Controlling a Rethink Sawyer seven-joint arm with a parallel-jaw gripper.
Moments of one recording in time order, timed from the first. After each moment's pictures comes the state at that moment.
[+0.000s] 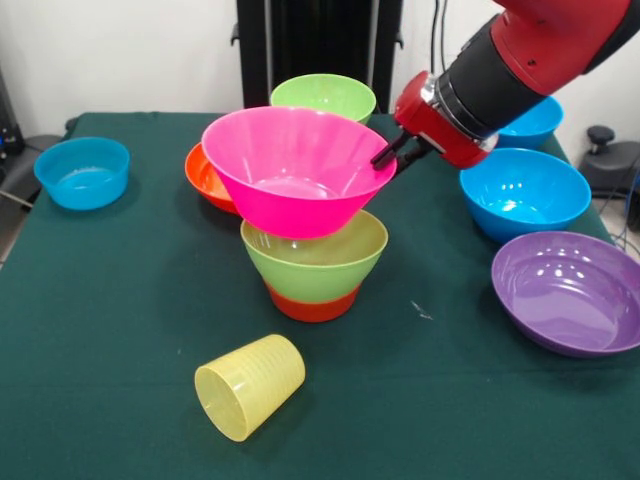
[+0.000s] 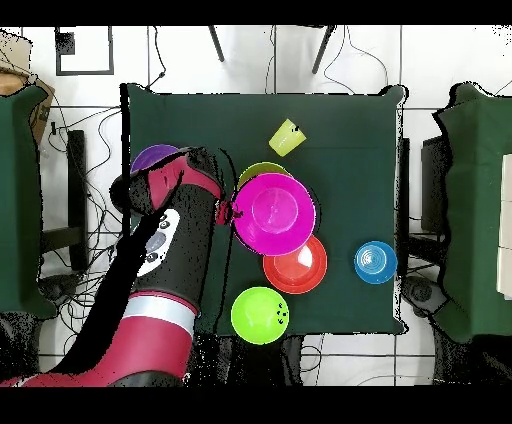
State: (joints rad) arm 0.26 -0.33 -0.33 1.19 -0.30 1.04 2.26
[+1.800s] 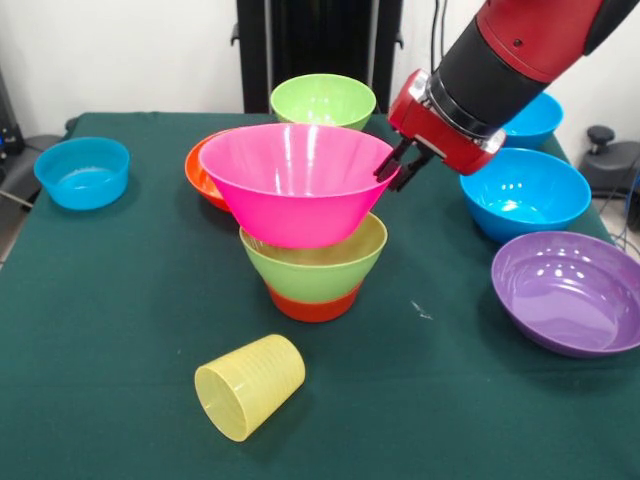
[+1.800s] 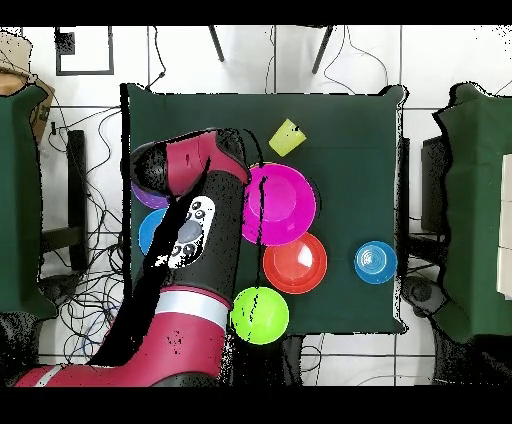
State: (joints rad) arm 0.17 -0.37 -0.30 1.14 -0.20 1.04 2.26
